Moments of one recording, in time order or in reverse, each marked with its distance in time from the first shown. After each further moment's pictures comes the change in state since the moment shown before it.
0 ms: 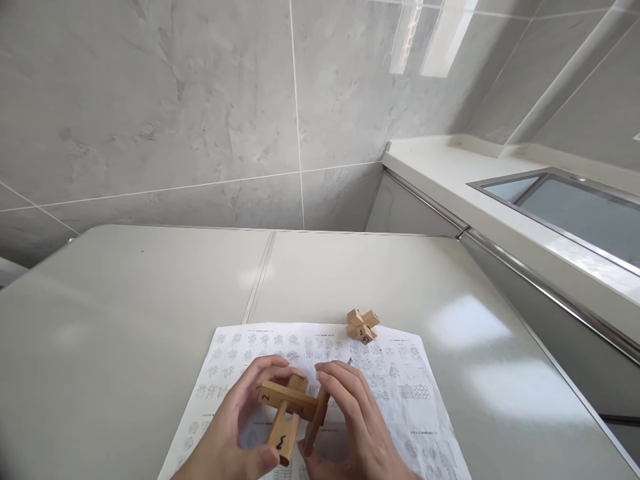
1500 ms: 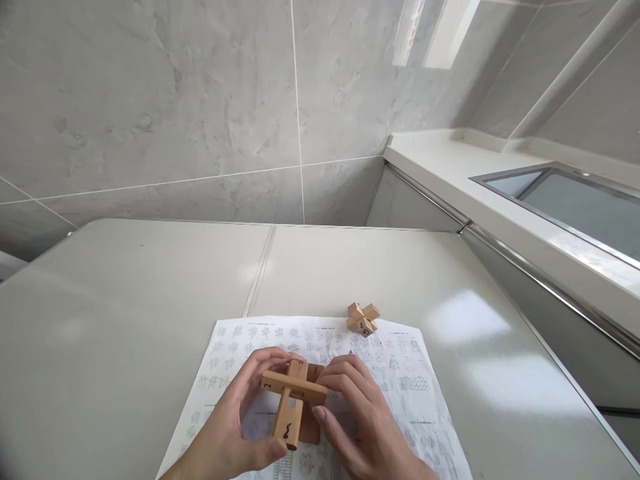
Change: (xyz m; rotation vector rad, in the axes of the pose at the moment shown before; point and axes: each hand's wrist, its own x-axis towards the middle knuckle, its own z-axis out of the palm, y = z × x) left_hand 0.000 0.015 0.000 0.027 -0.051 0.003; right_hand 0.018 -0.003 -0.023 0.213 -0.213 0.138
